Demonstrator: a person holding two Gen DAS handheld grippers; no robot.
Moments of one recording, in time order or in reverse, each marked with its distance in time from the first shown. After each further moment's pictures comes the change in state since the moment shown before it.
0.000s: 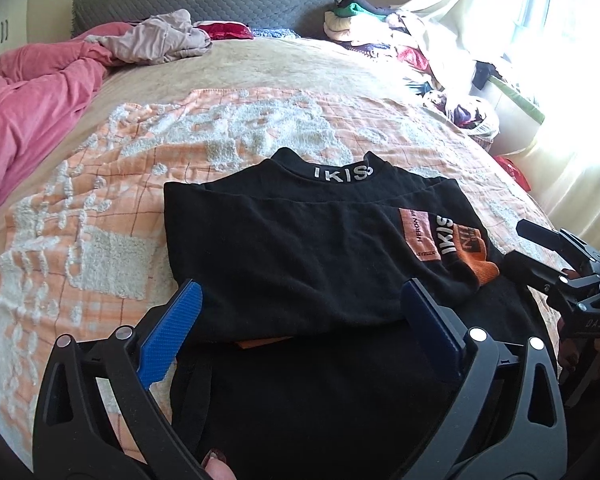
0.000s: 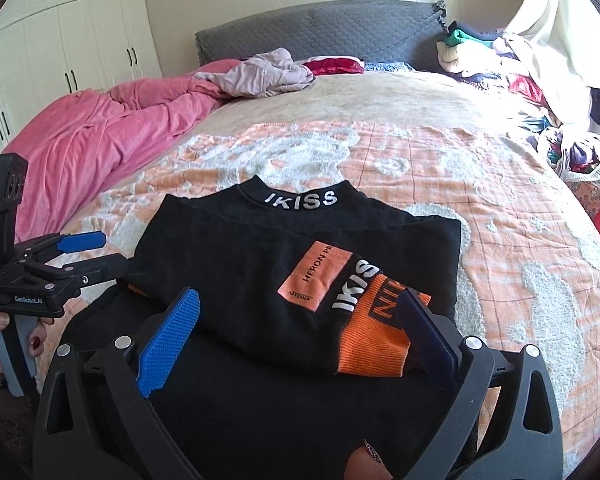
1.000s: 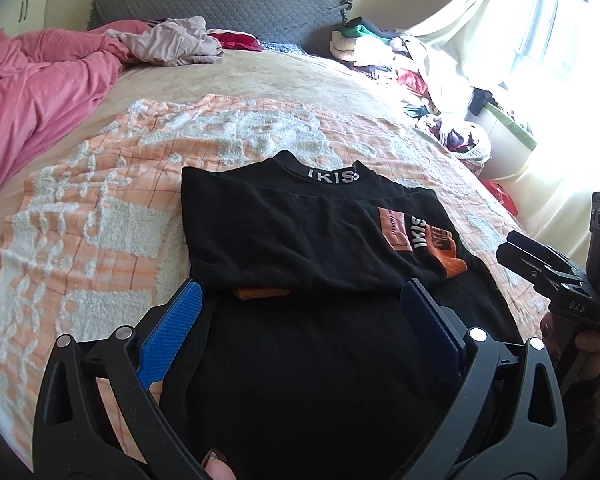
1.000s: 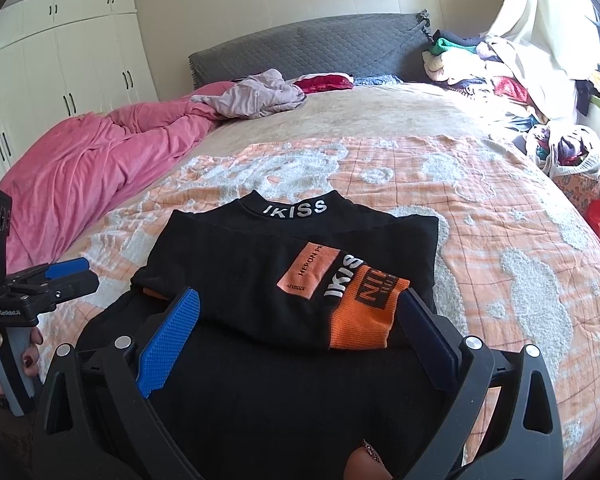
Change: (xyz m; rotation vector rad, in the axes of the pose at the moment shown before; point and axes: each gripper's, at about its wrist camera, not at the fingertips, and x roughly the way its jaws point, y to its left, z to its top) left arm -0.046 0.001 -0.032 -0.085 -0.062 -0.036; right arm -0.043 -0.004 -0.018 0.049 -0.066 -0.004
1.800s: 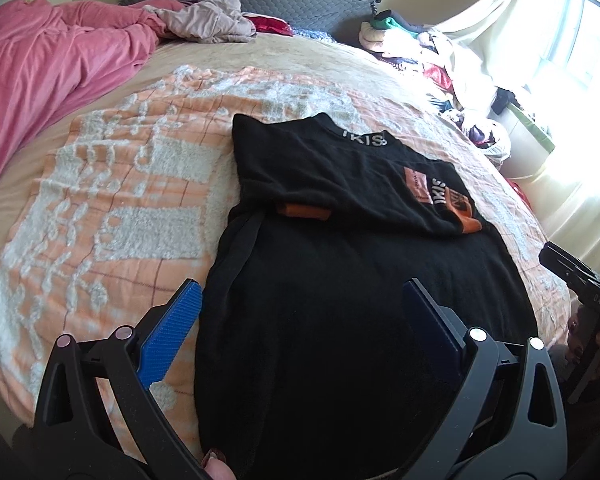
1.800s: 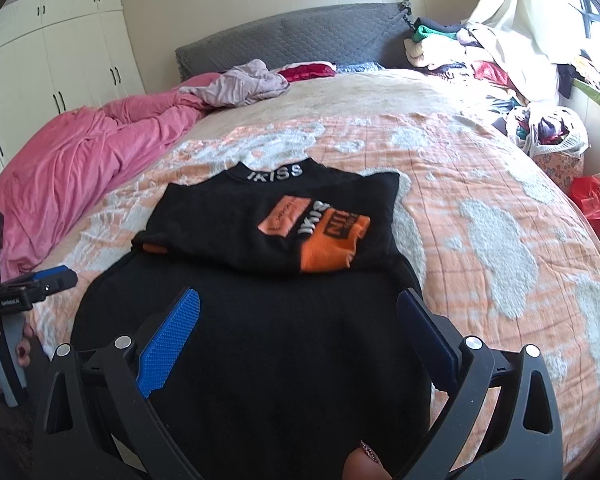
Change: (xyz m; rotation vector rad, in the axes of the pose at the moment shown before) left arm -0.034 0.022 -0.057 -0.067 0.048 0.078; right arm -0.049 -0.014 -0.051 0.030 0.064 -0.061
